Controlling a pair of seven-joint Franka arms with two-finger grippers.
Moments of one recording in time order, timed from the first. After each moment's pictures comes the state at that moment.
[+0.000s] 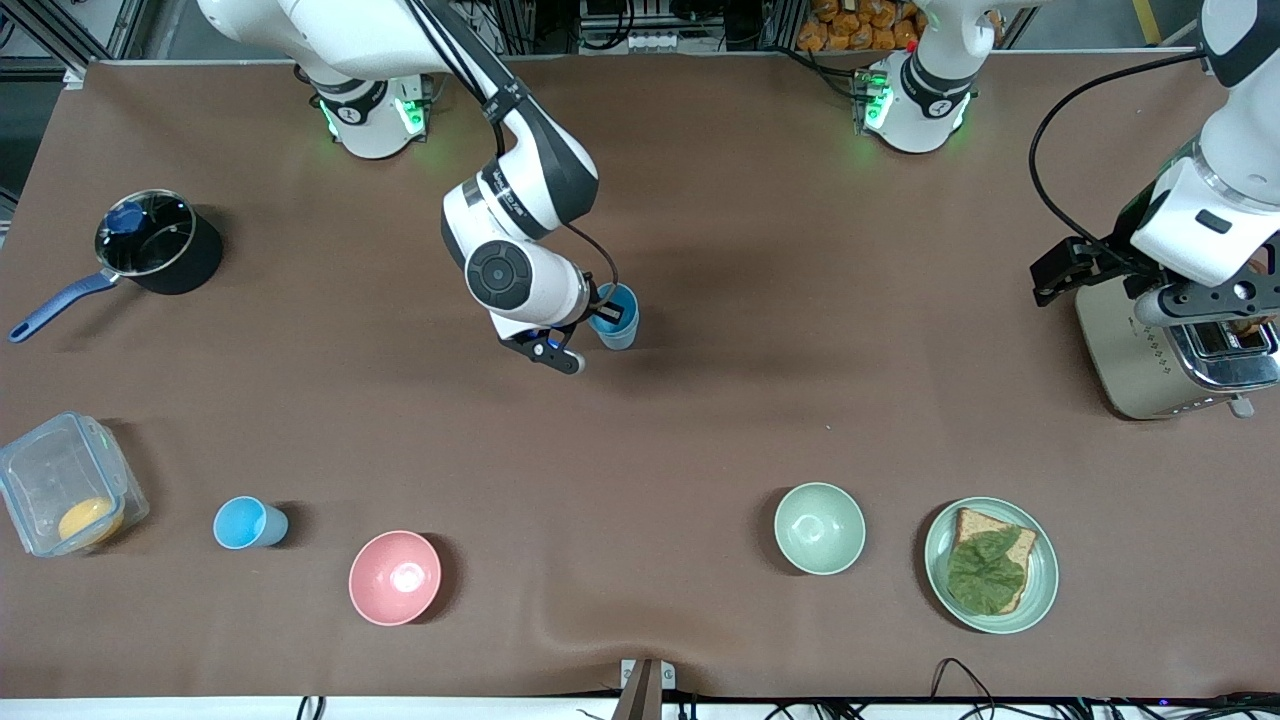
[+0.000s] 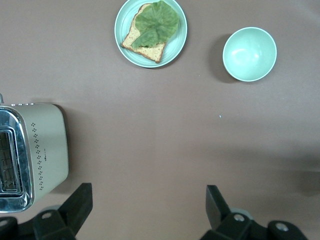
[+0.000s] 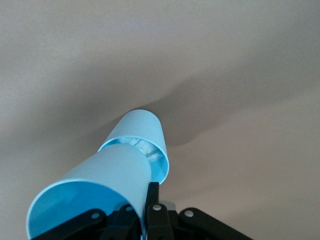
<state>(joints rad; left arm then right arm) 0.06 0.05 -0.23 -1.56 0.06 1.64 -0.24 0.65 0.51 0.00 -1.69 0.39 2.02 0.90</state>
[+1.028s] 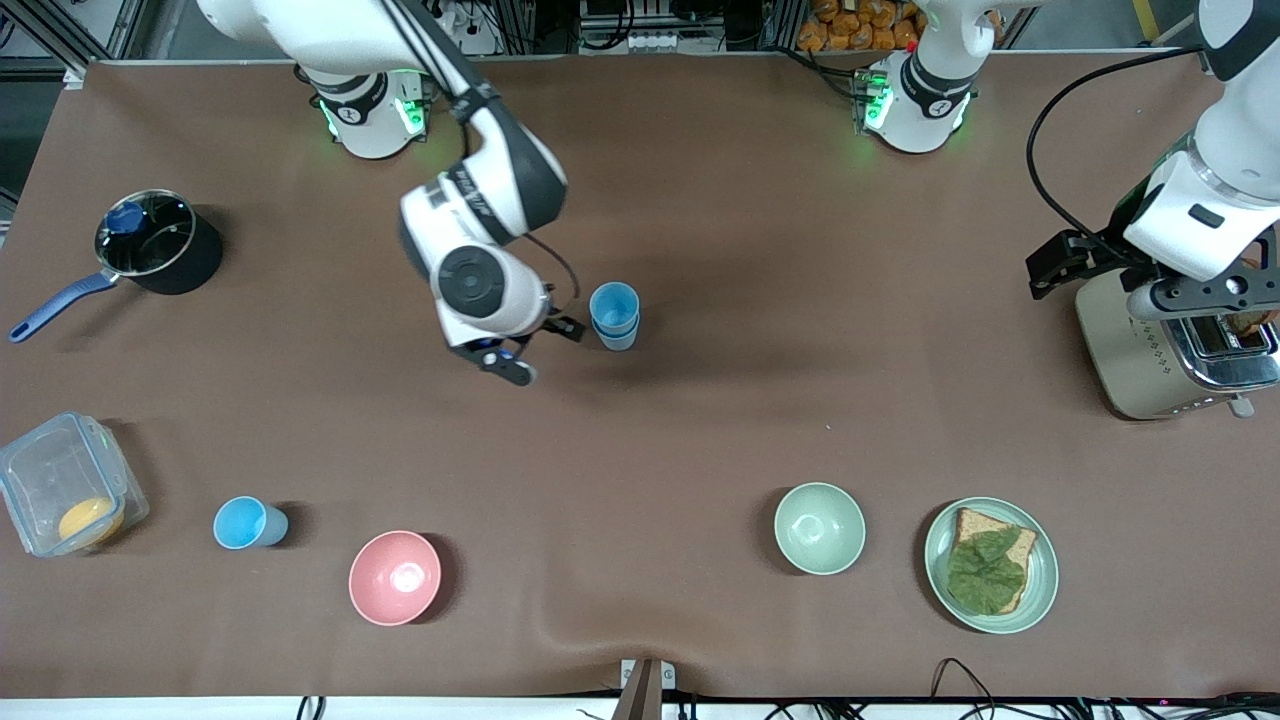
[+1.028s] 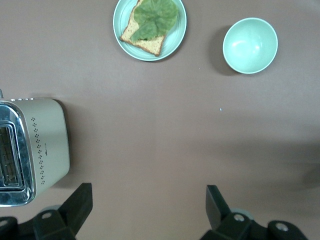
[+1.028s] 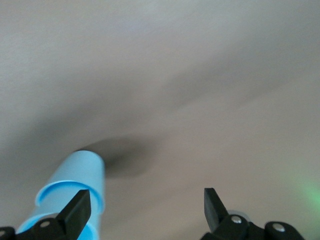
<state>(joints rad) 0.06 0.05 -0.23 -1.56 0.06 1.60 -0.23 0.56 0.44 -0.03 -1.67 0.21 1.82 0.89</state>
